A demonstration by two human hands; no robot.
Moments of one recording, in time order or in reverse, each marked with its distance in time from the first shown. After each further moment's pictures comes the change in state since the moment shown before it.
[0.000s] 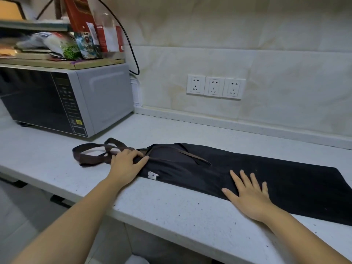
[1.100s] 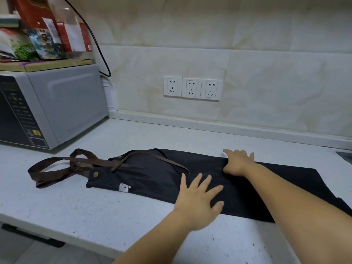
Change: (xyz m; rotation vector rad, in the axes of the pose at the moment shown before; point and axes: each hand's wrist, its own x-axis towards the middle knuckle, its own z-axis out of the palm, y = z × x) left_hand -0.081 0.210 0.114 0.247 -0.424 0.562; right_hand 0.111 0.046 -0.069 -0.036 0.068 0.124
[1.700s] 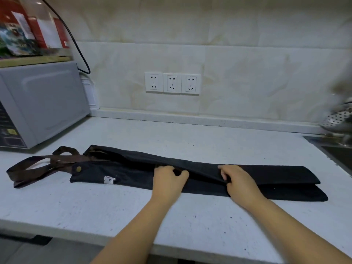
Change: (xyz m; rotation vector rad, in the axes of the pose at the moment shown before) left_hand -0.009 -0.007 -0.016 -0.771 0.435 -0.391; right_hand -0.115 0.048 0.054 0.438 0.356 -0.241
